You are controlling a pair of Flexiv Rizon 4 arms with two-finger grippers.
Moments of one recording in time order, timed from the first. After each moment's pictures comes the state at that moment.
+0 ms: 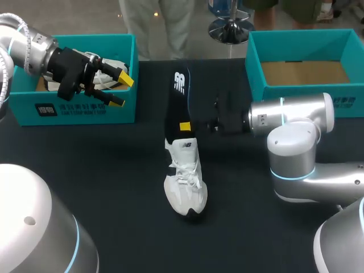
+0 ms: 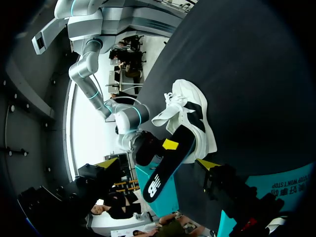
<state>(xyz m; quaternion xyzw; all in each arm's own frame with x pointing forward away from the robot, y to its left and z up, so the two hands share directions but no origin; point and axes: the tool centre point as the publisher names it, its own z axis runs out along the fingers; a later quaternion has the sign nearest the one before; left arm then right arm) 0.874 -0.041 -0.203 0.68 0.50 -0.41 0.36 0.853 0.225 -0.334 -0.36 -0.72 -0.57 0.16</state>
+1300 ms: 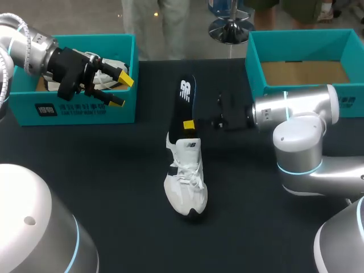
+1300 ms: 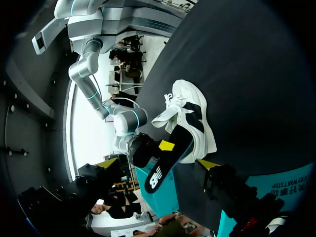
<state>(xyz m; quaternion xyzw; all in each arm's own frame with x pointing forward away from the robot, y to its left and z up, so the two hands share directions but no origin) 0.874 -0.041 -0.203 0.68 0.50 -0.41 0.36 0.857 0.214 -0.328 -0.35 -0.74 -0.56 0.16</state>
